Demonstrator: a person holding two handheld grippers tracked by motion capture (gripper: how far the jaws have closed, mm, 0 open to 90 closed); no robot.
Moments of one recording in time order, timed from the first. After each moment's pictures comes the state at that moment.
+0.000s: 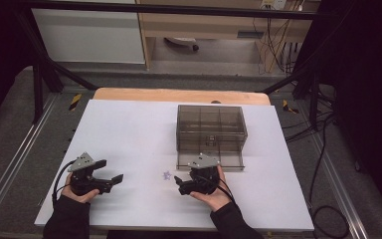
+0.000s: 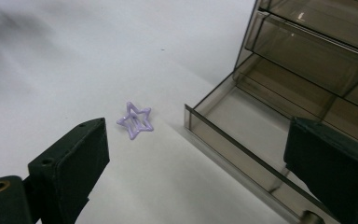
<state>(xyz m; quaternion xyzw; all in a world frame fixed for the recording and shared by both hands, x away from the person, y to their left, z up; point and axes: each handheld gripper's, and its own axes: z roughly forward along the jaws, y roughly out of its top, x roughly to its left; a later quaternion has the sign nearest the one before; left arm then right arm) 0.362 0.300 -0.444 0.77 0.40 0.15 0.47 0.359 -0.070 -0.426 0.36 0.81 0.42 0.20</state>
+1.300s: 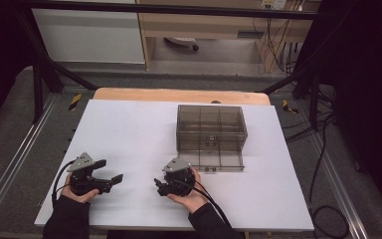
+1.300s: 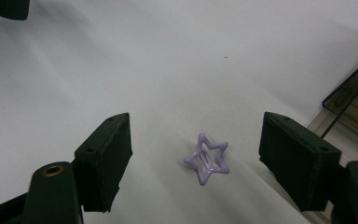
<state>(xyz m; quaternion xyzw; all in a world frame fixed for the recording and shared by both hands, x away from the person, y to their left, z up) 0.362 0.301 -0.444 0.77 0.40 0.15 0.47 0.362 -0.008 -0.445 0.32 0.84 0.41 0.18</state>
